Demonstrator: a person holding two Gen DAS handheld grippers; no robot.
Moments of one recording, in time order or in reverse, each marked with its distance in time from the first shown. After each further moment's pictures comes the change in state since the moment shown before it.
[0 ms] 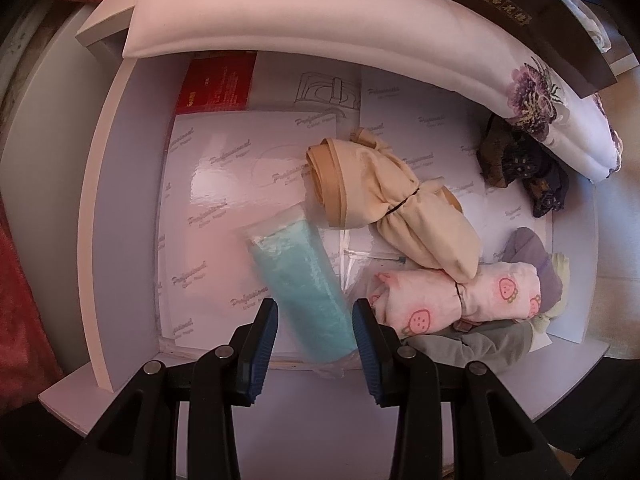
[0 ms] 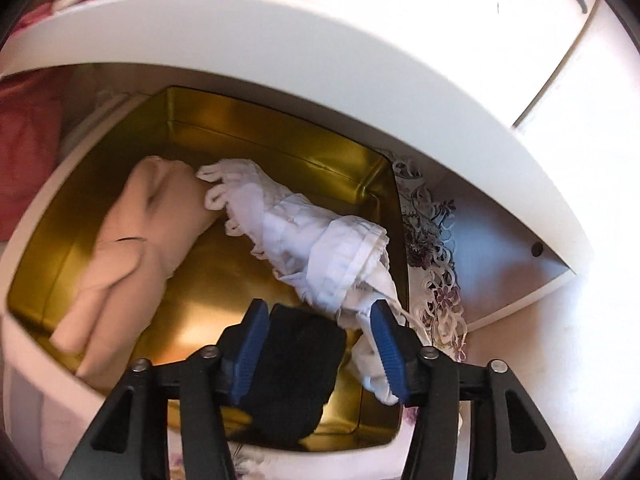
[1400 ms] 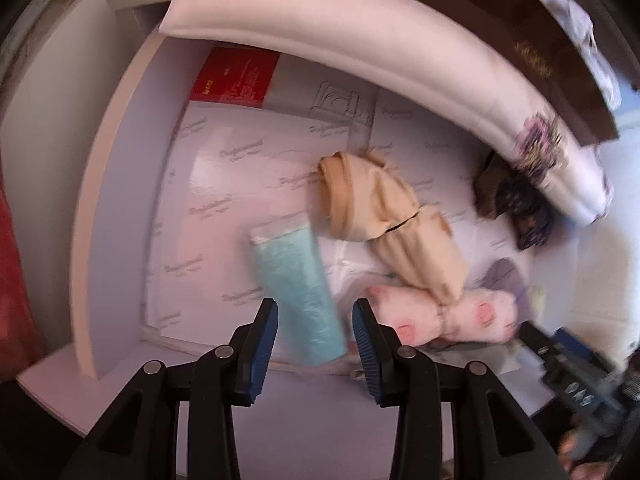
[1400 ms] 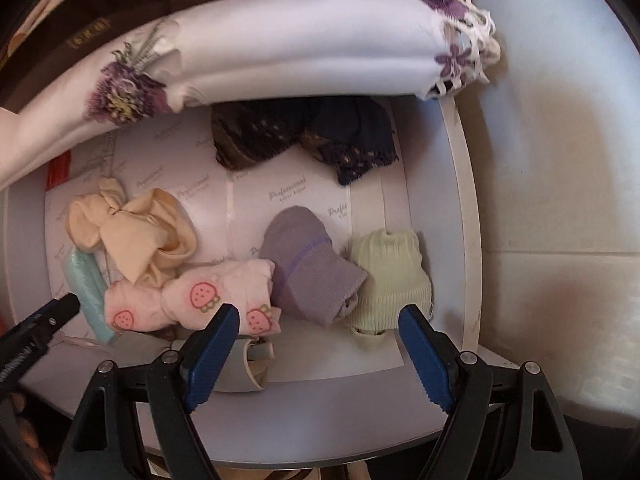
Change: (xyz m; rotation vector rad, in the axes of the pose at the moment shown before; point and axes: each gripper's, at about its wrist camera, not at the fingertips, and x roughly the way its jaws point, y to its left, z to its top) left arm 0.003 0.044 0.005 -0.149 0.002 -0.137; right arm 0.018 -0.036 -0.213 0.329 0.636 0.185
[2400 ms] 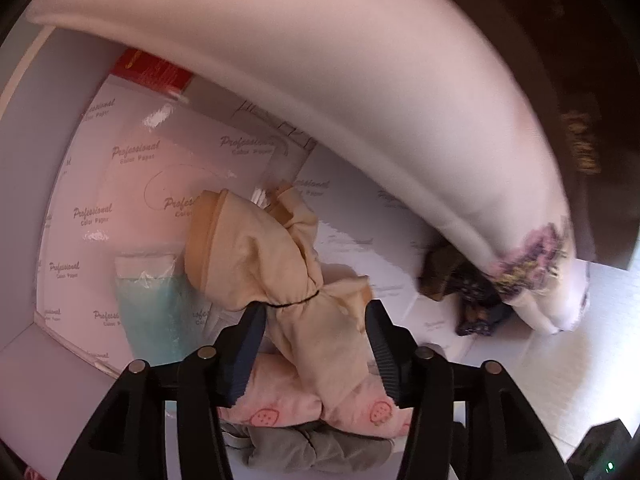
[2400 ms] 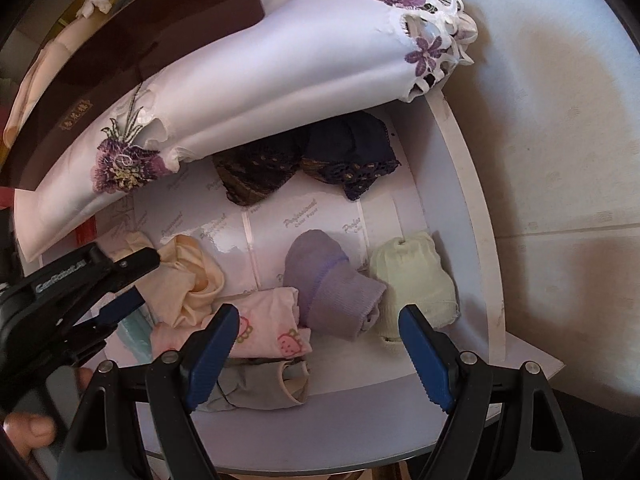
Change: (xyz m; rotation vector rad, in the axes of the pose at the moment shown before) left arm 0.049 -0.053 0.046 -0.264 0.054 -0.121; right arm -0.008 -0.025 0.024 0.169 -0.013 0.166
